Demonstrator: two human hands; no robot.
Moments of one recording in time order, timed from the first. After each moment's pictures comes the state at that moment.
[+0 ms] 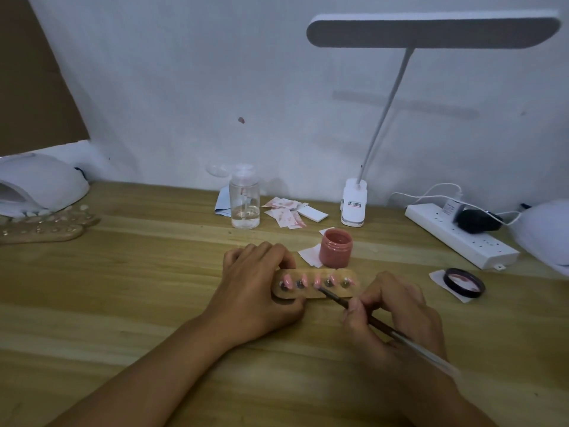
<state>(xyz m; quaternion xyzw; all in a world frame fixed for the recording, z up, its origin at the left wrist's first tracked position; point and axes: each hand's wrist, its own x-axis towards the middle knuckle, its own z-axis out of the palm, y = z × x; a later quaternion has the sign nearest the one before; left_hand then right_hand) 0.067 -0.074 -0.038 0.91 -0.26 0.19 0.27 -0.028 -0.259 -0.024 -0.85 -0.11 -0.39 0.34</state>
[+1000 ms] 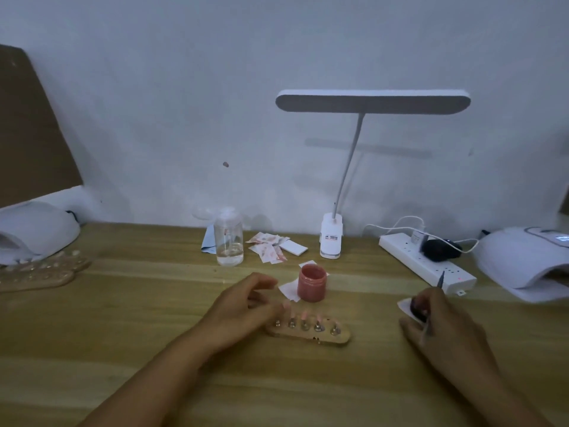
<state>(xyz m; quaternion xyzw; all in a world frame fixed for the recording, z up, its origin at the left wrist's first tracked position) 0.084 -0.079 -0.018 0.85 -0.19 -0.03 0.49 -0.009 -0.384 -0.016 -0.96 0.16 -0.17 0.15</state>
